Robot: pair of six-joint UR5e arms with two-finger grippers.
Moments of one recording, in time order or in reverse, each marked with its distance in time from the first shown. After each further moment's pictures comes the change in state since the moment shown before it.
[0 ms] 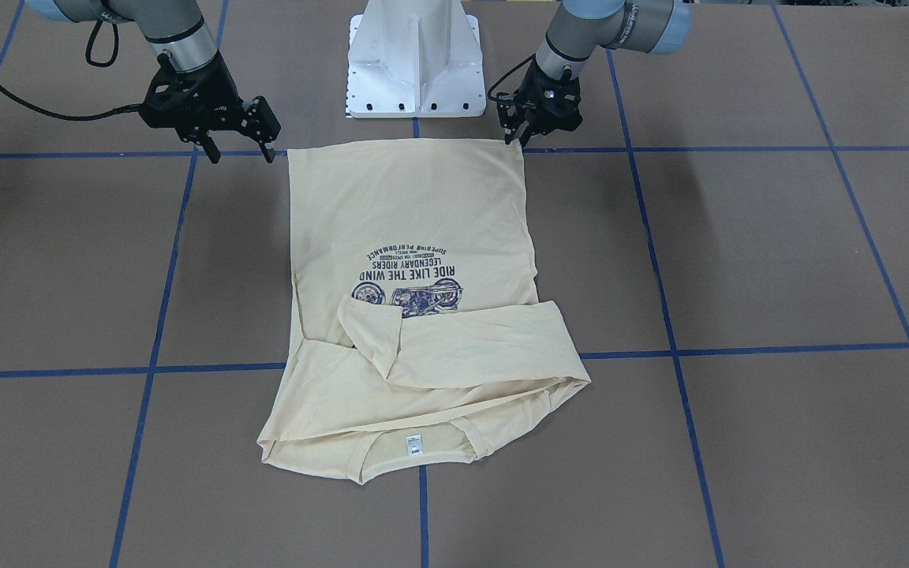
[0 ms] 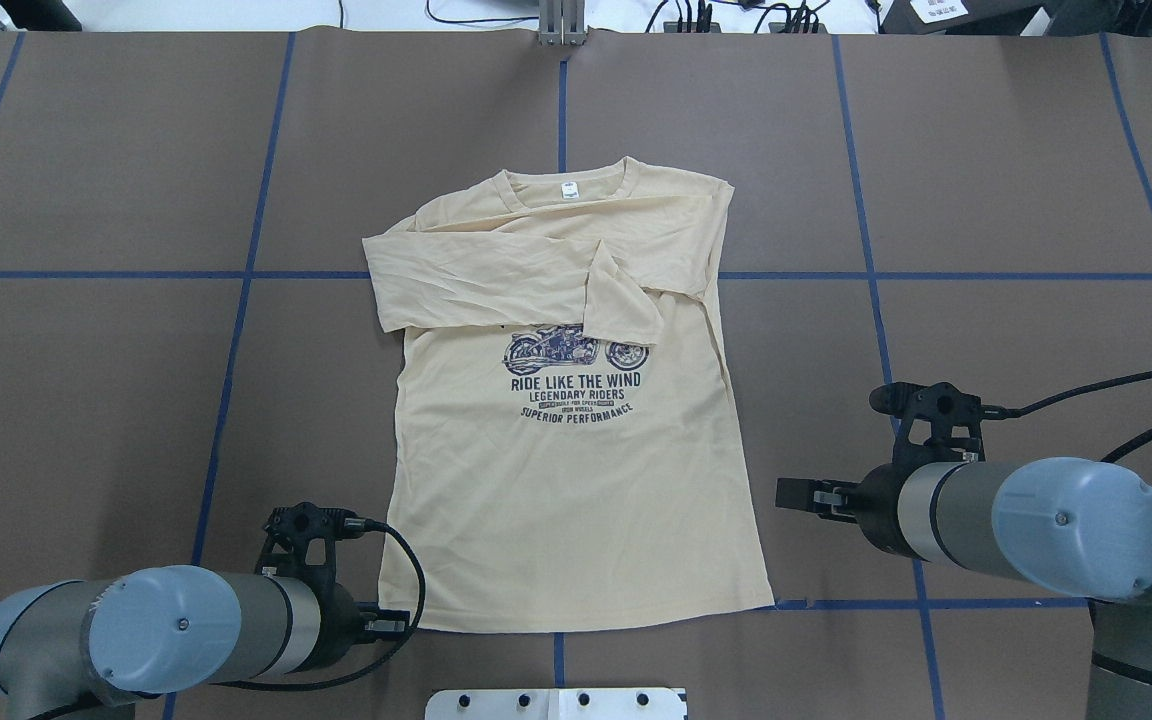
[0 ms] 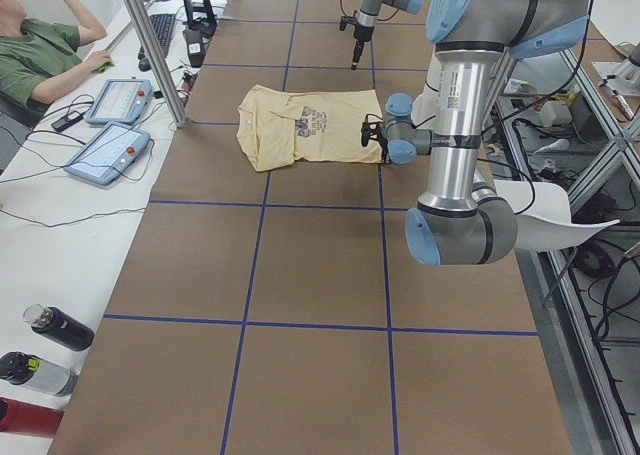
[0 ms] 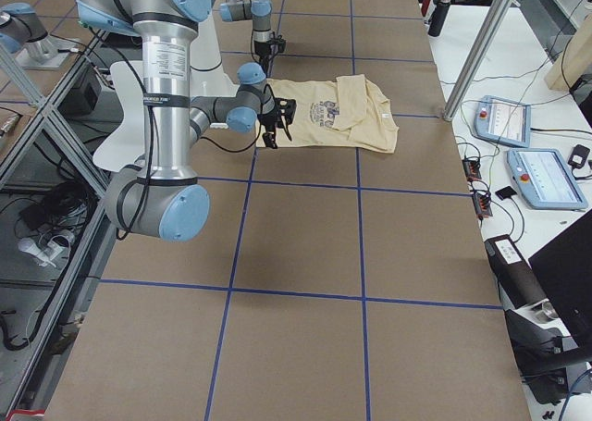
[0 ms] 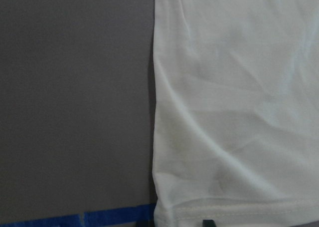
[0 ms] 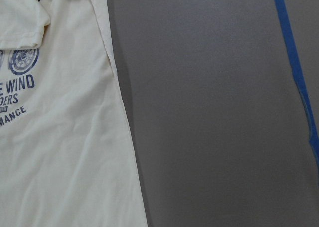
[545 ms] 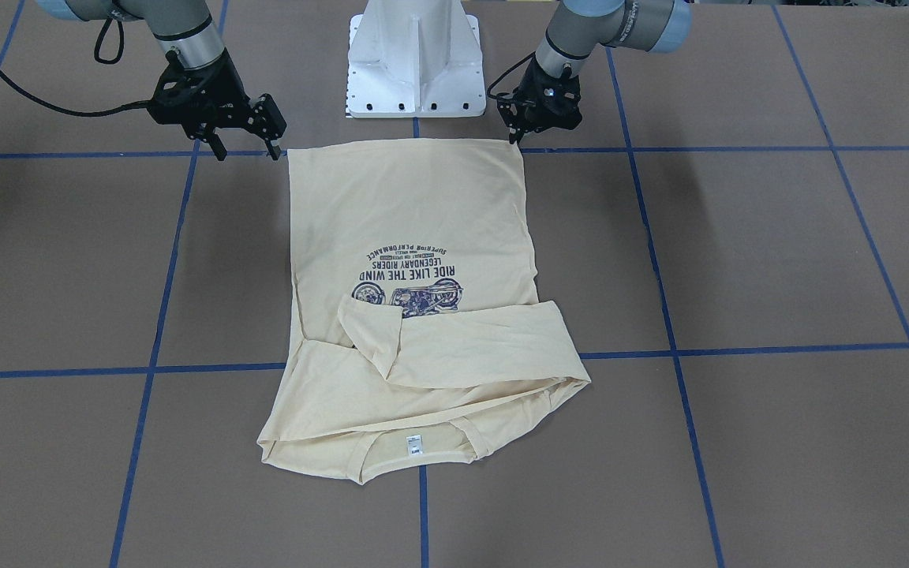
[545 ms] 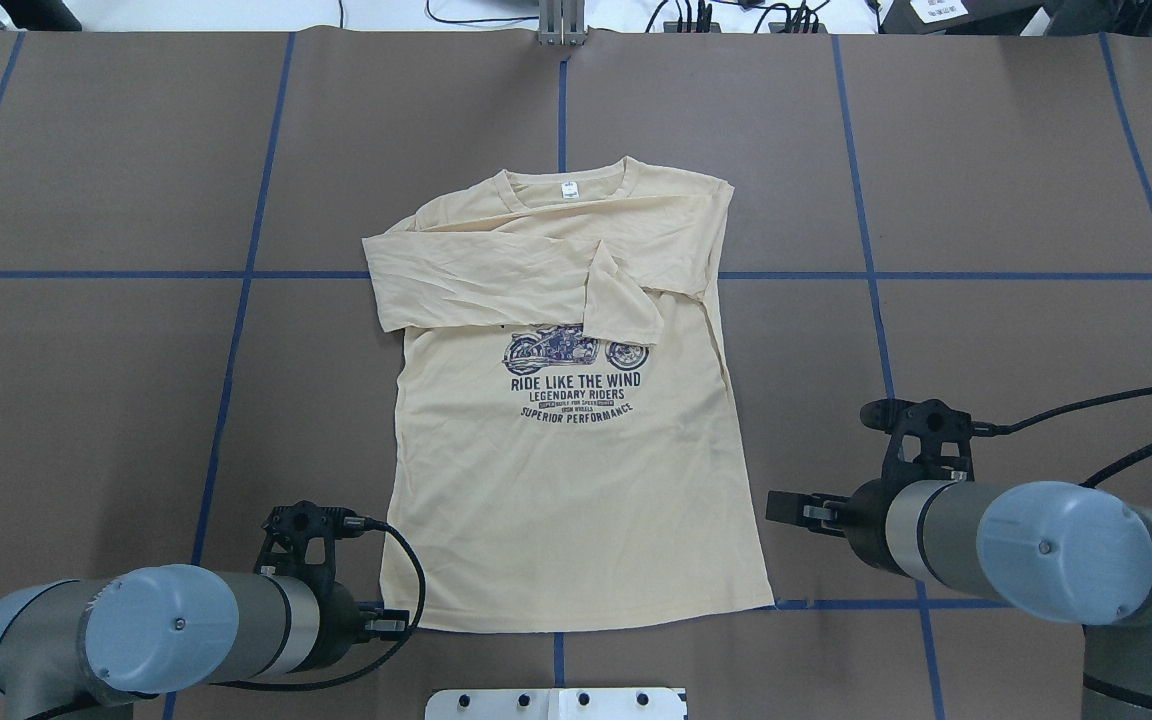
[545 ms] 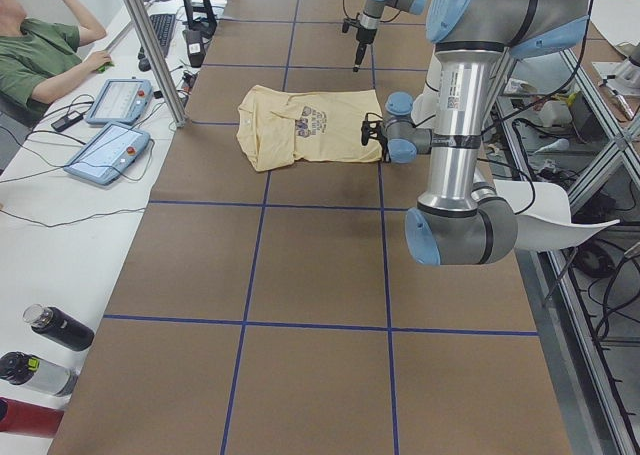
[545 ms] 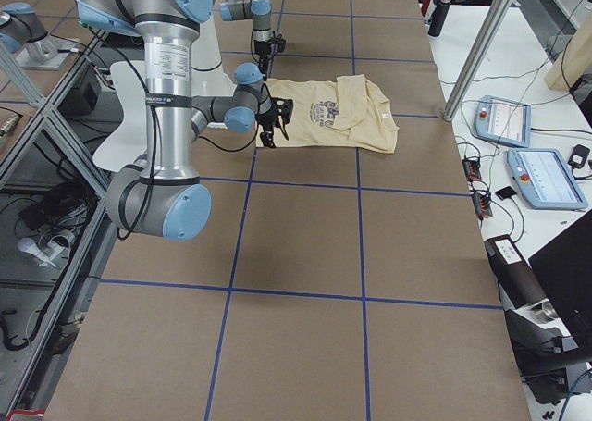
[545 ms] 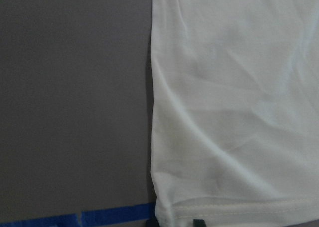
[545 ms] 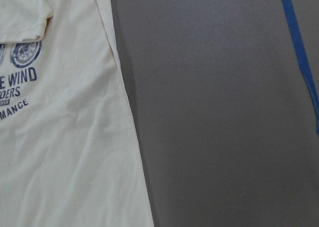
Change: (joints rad) left arm -0.001 0.001 -0.009 0.002 0.000 0.000; right arm -0.058 0.006 -0.002 -0.001 -0.060 0.048
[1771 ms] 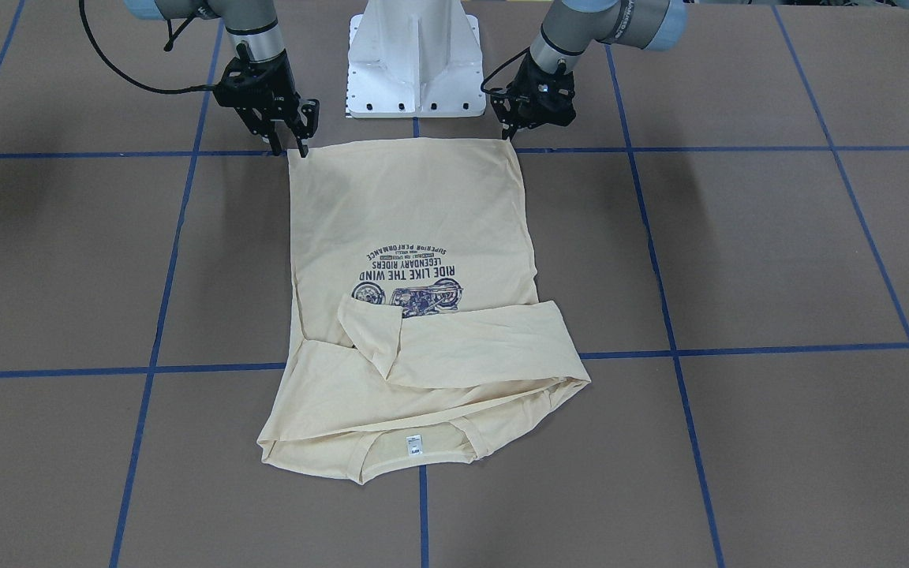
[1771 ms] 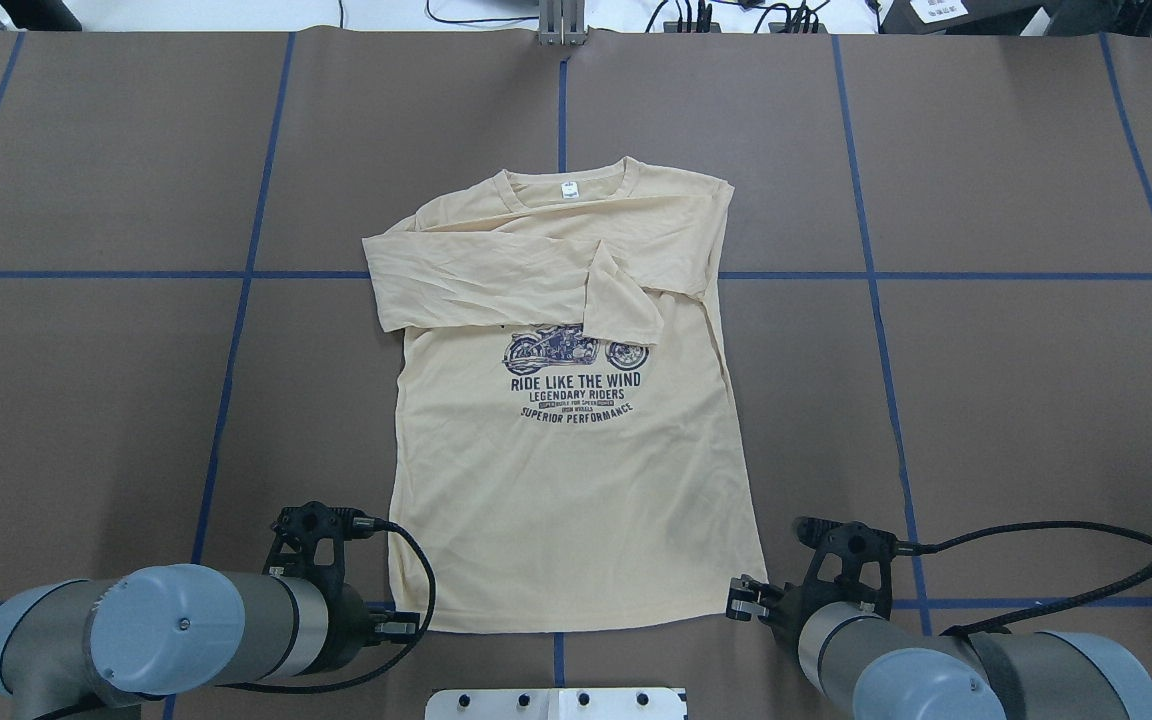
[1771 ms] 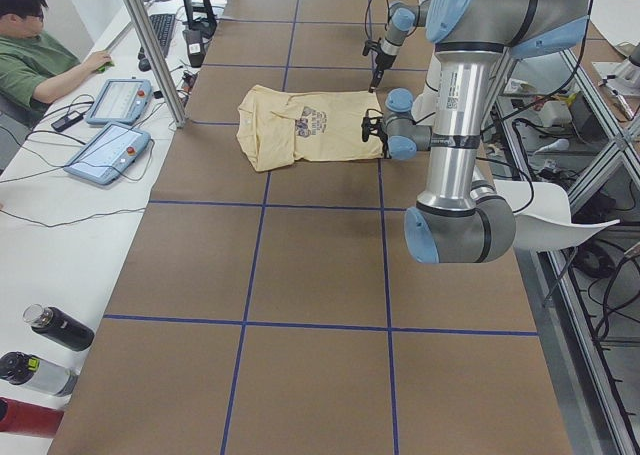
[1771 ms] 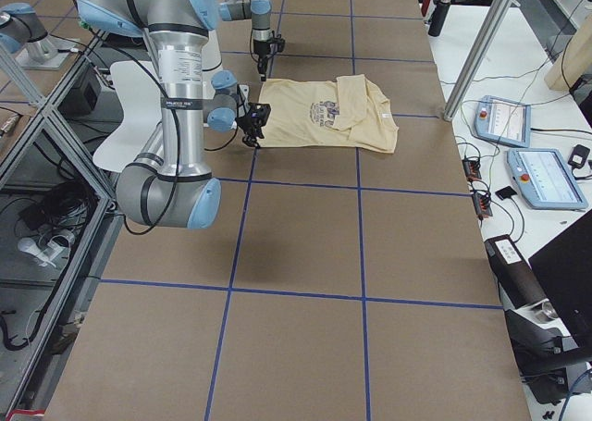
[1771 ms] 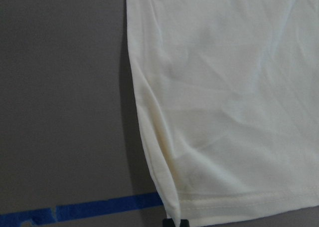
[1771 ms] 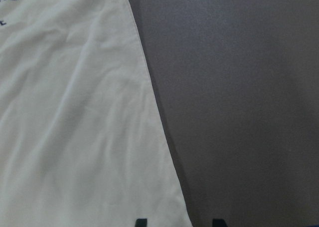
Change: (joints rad) left arm 0.001 -0.017 -0.005 -0.001 -0.009 -0.001; right arm -0.241 0.079 -0.100 -0.074 -0.267 0.179
